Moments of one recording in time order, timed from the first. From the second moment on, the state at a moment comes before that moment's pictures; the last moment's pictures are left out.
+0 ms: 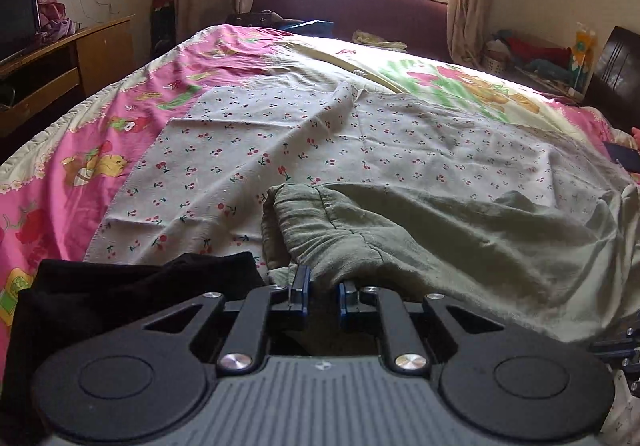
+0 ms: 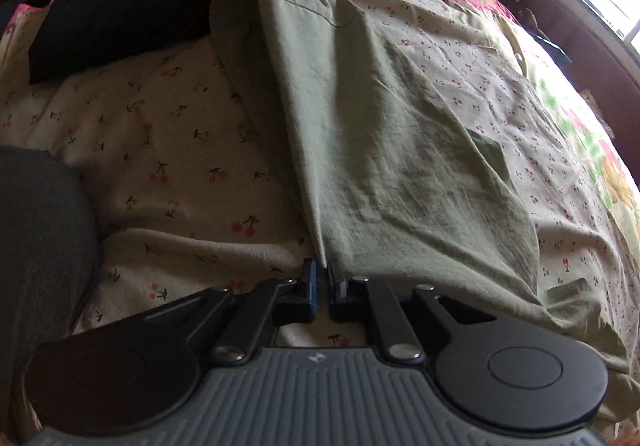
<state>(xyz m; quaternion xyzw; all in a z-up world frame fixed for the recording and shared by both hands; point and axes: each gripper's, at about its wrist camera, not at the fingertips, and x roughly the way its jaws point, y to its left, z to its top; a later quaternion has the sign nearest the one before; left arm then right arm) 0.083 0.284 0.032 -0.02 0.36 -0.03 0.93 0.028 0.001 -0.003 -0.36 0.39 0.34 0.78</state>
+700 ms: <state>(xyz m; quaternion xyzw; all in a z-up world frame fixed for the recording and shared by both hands) 0.087 0.242 -0.014 0.11 0.40 -0.07 0.91 0.068 0.113 -0.012 -0.27 0.34 0.37 0.82</state>
